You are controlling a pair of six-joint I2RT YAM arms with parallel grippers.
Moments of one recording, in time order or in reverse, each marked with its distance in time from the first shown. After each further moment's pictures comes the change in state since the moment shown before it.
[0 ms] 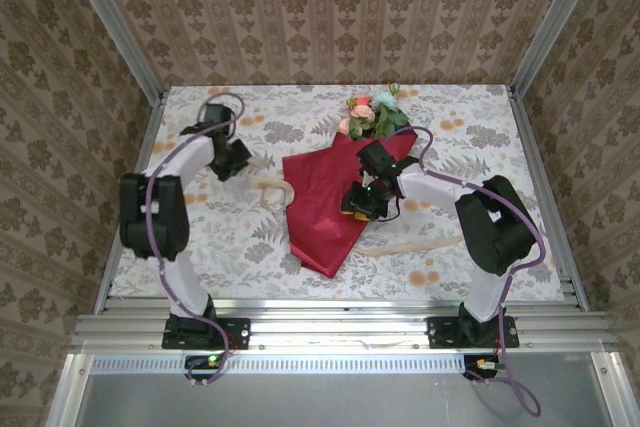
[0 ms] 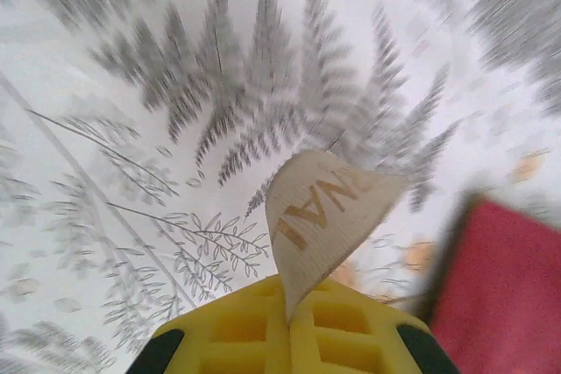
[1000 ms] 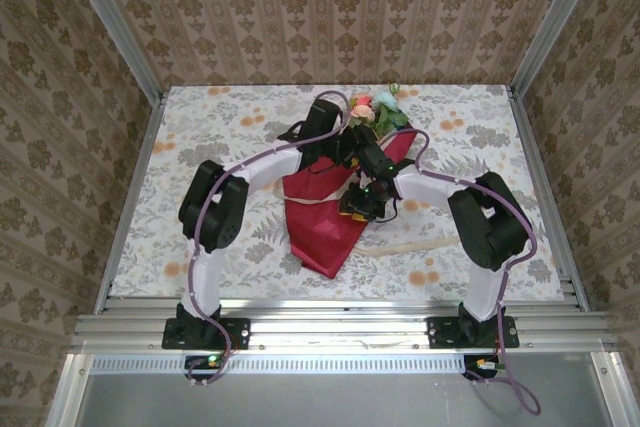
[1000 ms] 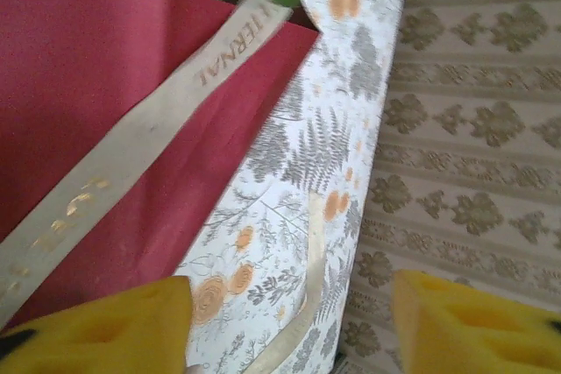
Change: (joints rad) left arm -0.521 0.295 0.237 0.550 0.390 -0.467; right arm 0.001 0.042 -0.011 0.064 -0.014 -0.010
